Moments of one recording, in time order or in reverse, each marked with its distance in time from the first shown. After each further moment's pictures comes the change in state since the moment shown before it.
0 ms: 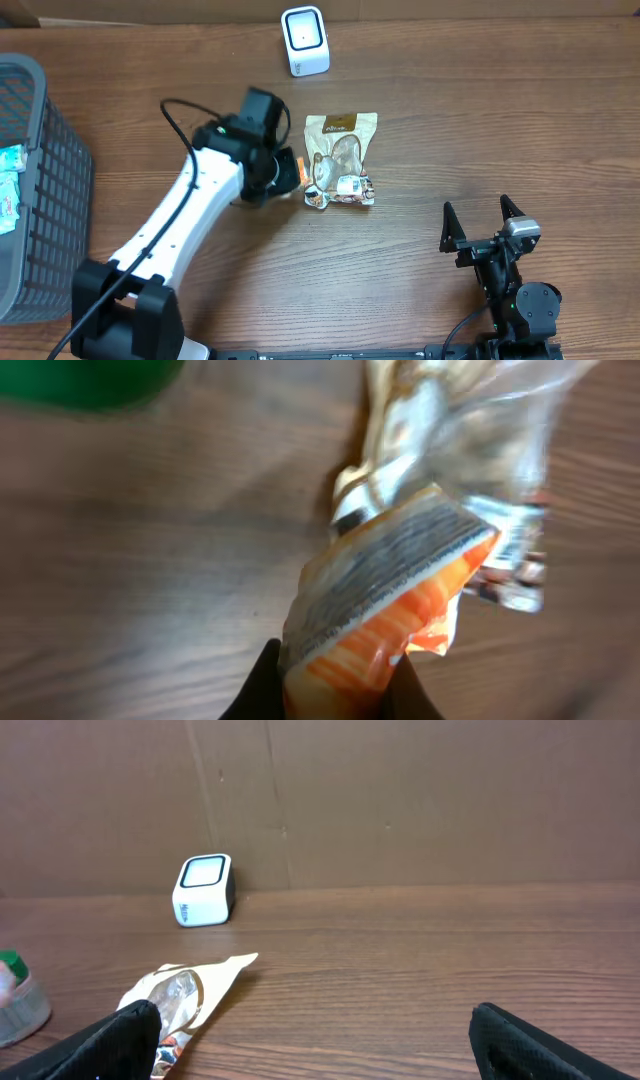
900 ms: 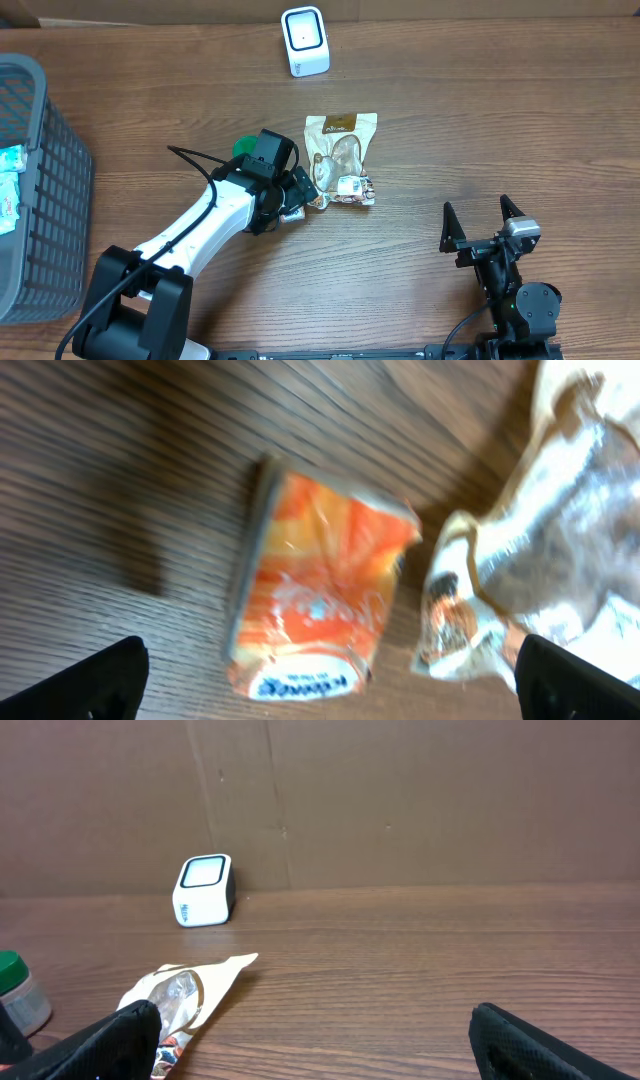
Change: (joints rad) left arm -0.042 -0.003 -0.287 0.333 -0.064 -0.287; right arm 0.000 0.000 0.000 -0.001 0.000 0.000
